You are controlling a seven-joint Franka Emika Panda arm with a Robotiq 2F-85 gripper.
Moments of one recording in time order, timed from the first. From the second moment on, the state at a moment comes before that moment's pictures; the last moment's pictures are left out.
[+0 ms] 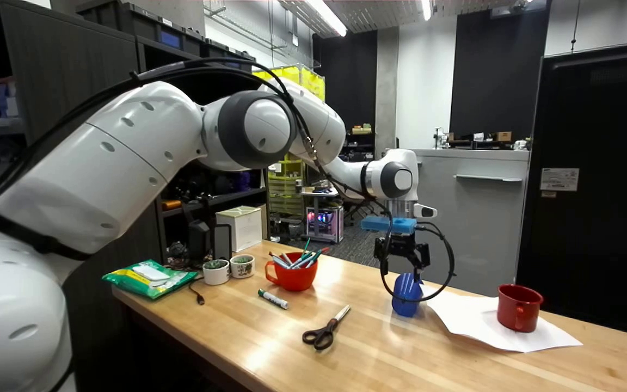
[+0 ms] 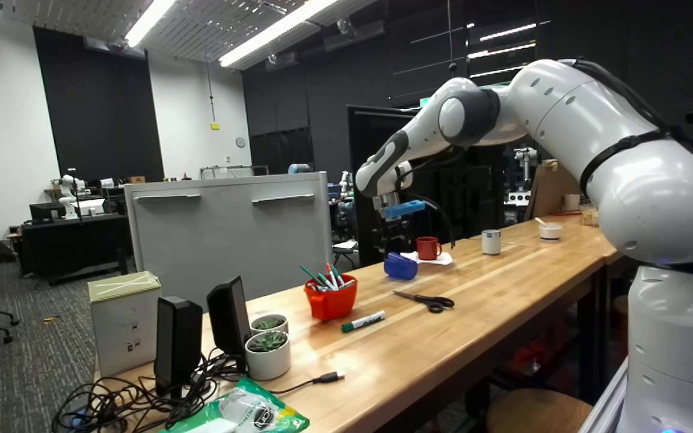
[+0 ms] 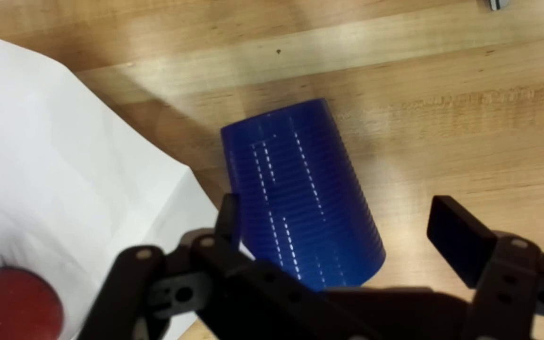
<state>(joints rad) -0.21 0.76 -0.11 -1.25 -0.05 1.95 -0.06</state>
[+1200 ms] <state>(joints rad) -0.26 0.87 -0.10 -1.17 -0.04 1.93 -0.11</state>
